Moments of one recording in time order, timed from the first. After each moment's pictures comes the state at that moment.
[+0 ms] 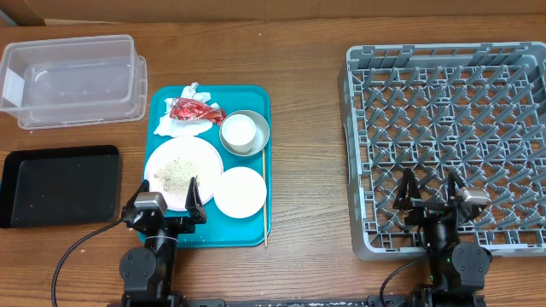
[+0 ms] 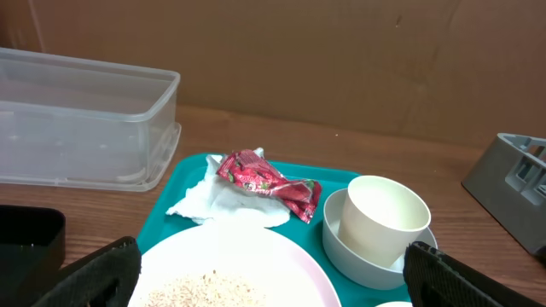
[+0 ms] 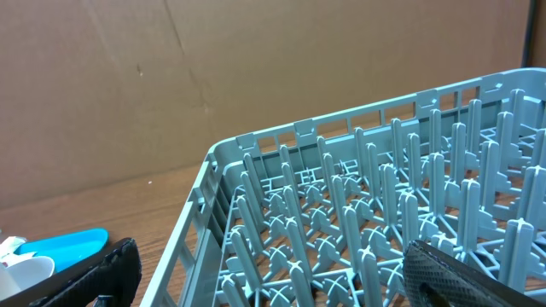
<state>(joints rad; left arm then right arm) 0.01 0.02 0.01 -0.08 0.04 -0.18 -0.07 0.01 0.02 -0.03 -0.07 0.25</state>
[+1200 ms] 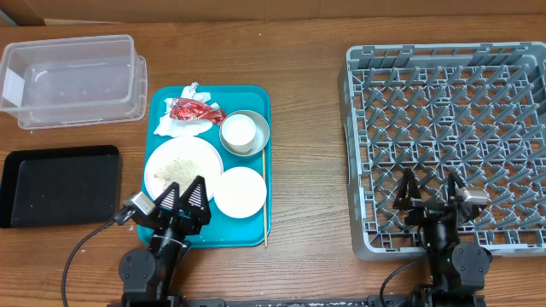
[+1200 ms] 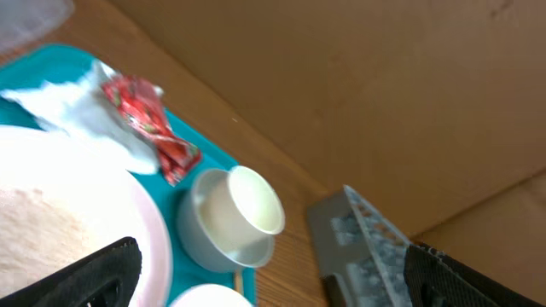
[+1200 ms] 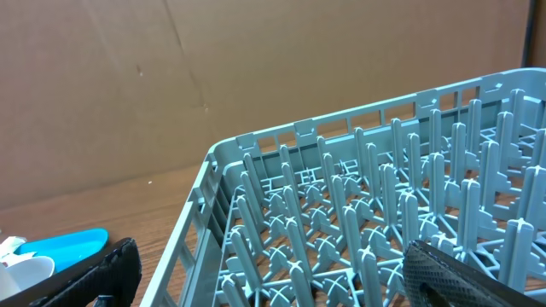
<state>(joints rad) 0.01 0.02 0.01 -0.04 0.26 -0.86 -0.07 0.01 0.02 -0.03 -0.07 0.25</state>
